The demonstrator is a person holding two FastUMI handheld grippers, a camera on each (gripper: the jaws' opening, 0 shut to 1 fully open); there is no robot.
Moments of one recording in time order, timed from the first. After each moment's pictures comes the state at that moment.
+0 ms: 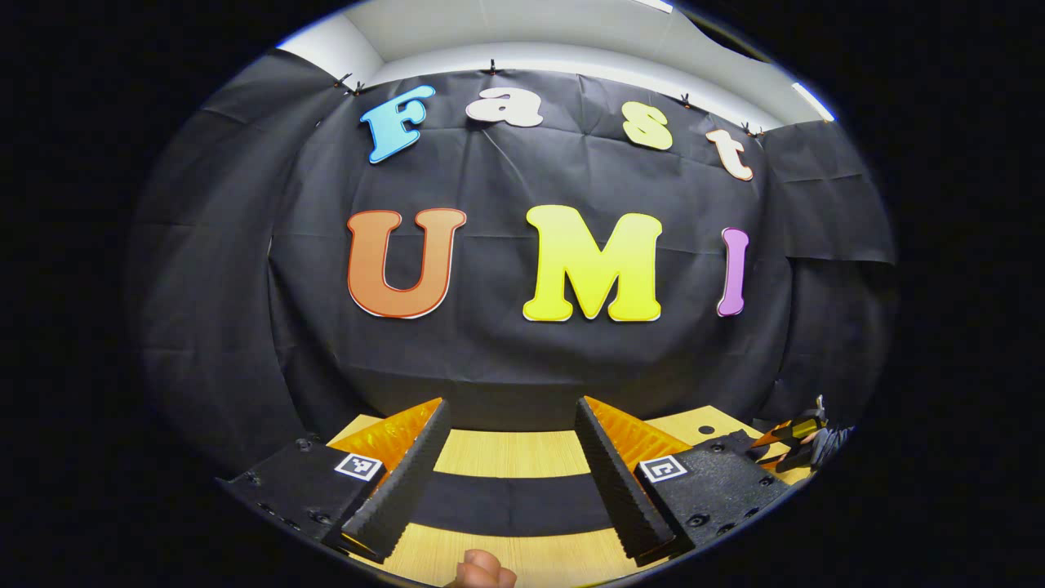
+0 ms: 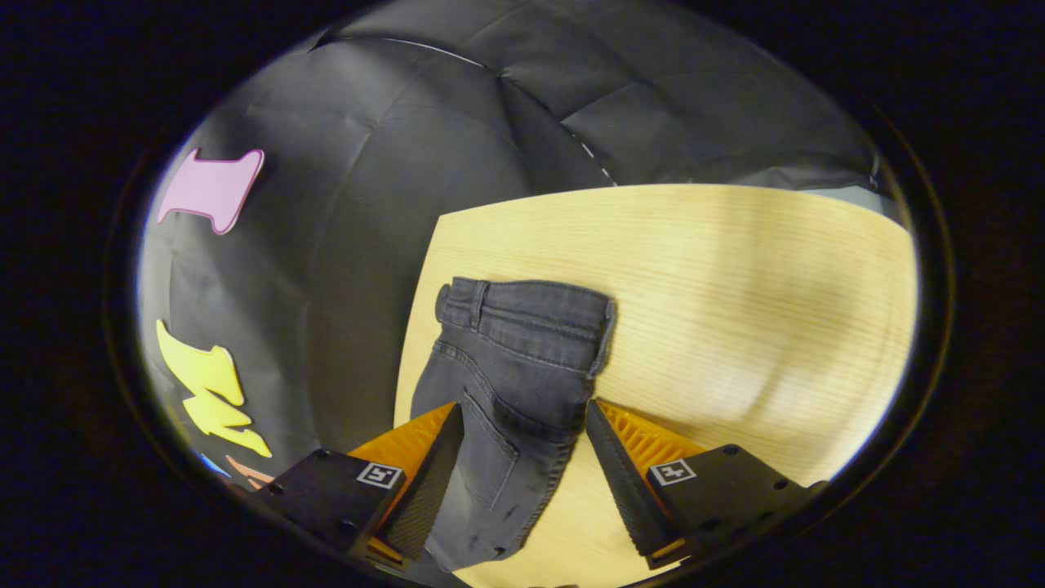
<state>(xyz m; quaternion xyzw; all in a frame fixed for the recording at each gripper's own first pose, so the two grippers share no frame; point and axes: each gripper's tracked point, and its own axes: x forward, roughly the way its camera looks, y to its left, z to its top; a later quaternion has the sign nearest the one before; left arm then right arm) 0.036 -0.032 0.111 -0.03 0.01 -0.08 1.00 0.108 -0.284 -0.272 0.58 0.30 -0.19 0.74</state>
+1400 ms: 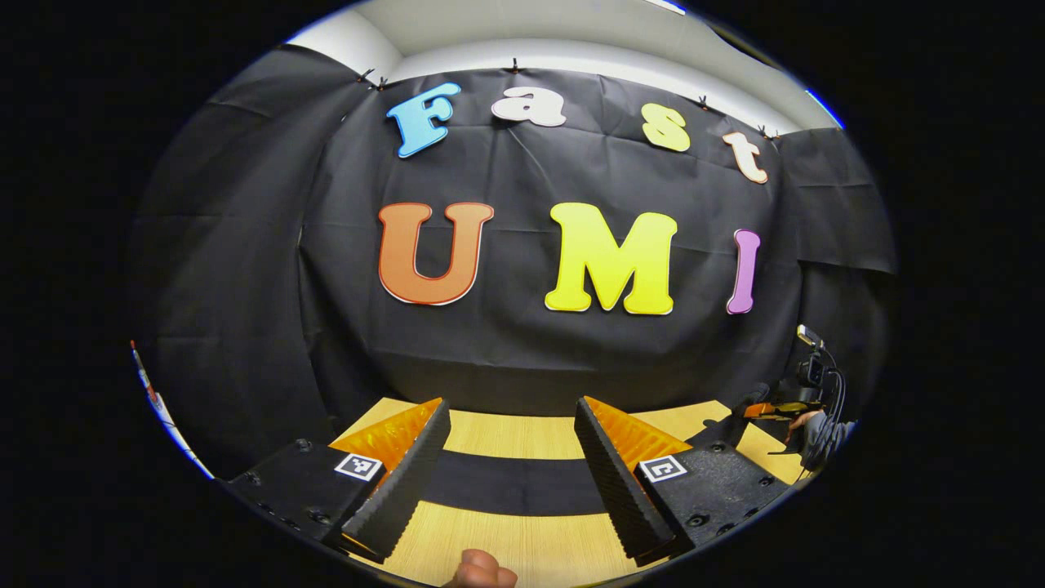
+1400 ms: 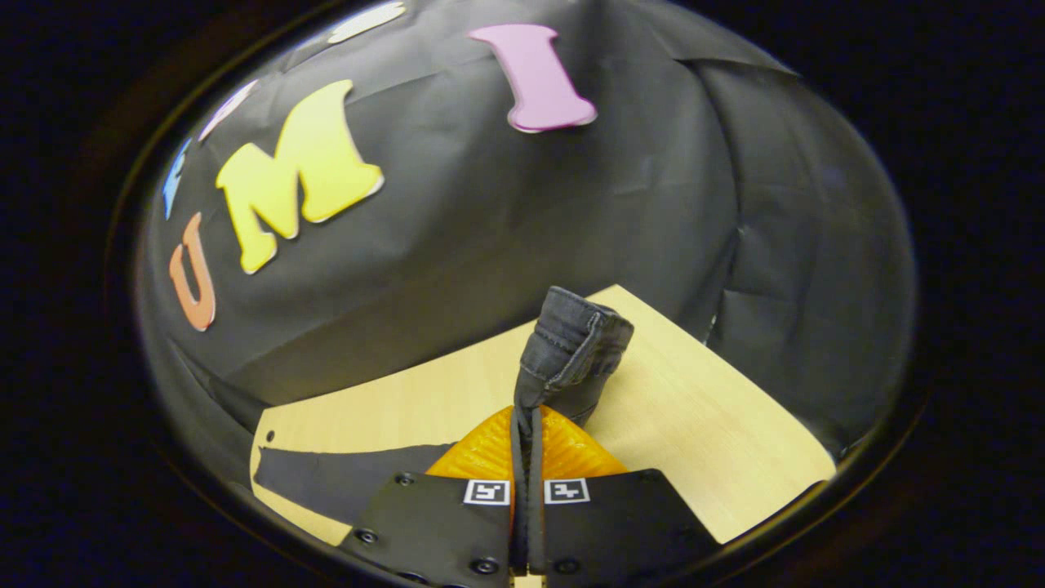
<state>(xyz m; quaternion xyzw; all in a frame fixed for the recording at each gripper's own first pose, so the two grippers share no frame) 0.000 0.007 0.100 -0.06 0.04 -0.05 1.00 0.126 -0.185 -0.131 0.15 0.25 -0.09 0.95</state>
